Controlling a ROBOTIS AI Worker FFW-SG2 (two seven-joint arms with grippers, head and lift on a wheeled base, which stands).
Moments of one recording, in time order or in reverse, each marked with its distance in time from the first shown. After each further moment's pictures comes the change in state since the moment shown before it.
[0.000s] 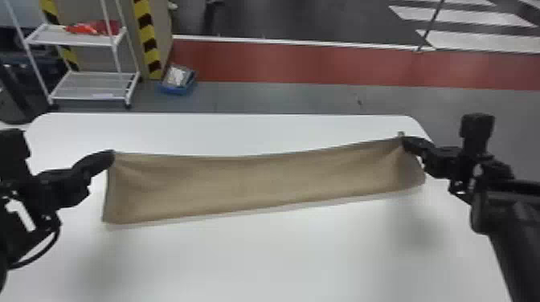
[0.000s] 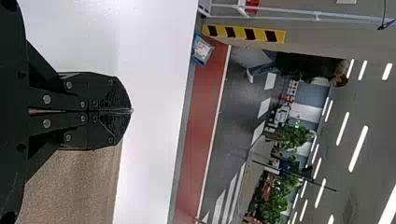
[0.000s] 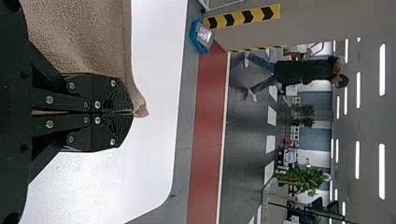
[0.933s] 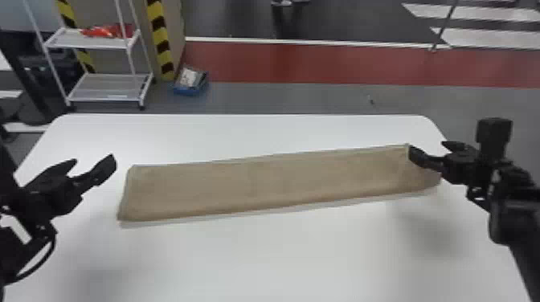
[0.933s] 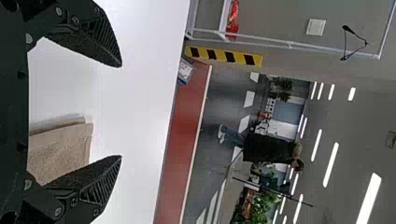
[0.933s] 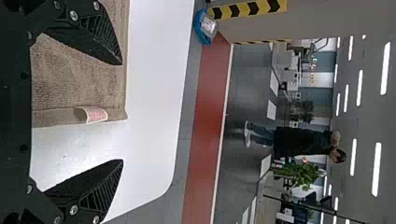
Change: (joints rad) left arm 0.085 0.025 0.052 -0.005 0.064 -0.143 0.031; right arm 0.024 -0.014 0.020 0.007 -0.001 -0.033 -0.038
